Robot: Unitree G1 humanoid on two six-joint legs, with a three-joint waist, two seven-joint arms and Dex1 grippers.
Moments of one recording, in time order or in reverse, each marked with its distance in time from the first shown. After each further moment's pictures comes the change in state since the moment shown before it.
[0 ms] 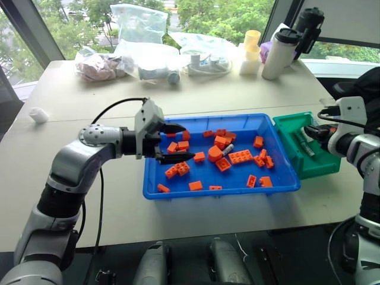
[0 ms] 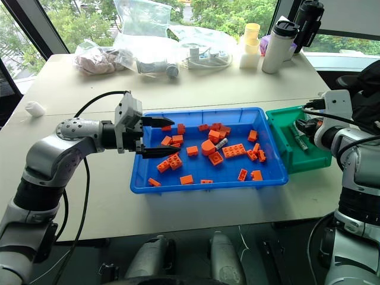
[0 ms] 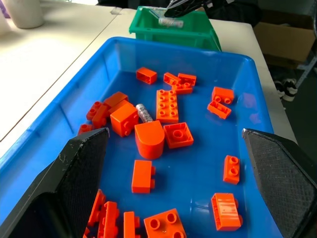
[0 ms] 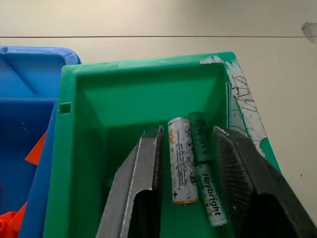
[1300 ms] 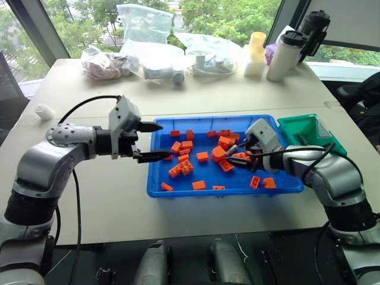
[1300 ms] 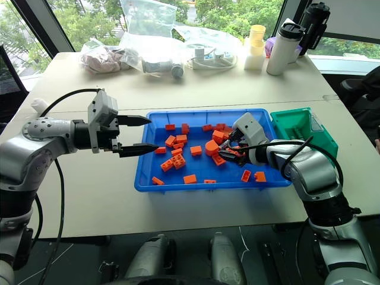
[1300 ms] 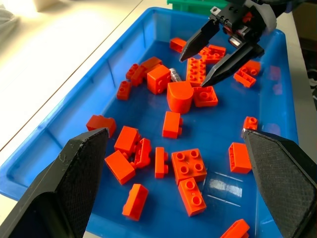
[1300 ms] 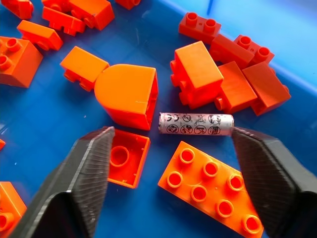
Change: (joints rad) left arm 0.066 0.153 0.112 -0.044 -0.035 0.059 -0.007; right arm 0.012 0.015 0.503 -0.162 0.192 -0.091 0.184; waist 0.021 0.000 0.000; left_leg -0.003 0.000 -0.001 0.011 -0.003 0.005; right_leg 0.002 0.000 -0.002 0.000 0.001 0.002
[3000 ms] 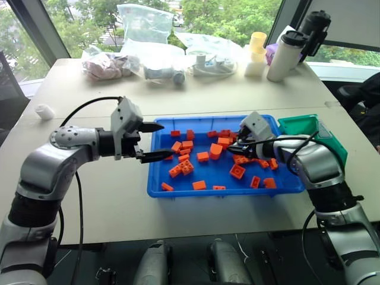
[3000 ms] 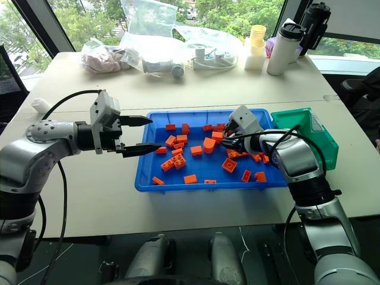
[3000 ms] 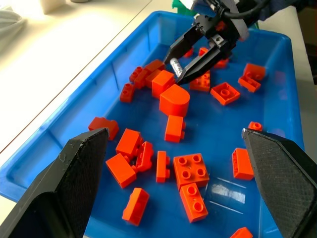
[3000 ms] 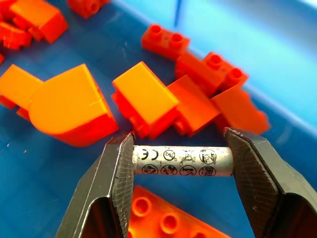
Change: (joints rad) left arm 0.013 -0.035 0.017 -0.017 -0.026 0.007 0.044; right arm -0.149 0.070 -0.006 0.191 -0.143 -0.086 0.043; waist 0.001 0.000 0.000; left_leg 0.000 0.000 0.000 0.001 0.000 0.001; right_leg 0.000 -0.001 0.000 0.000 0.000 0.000
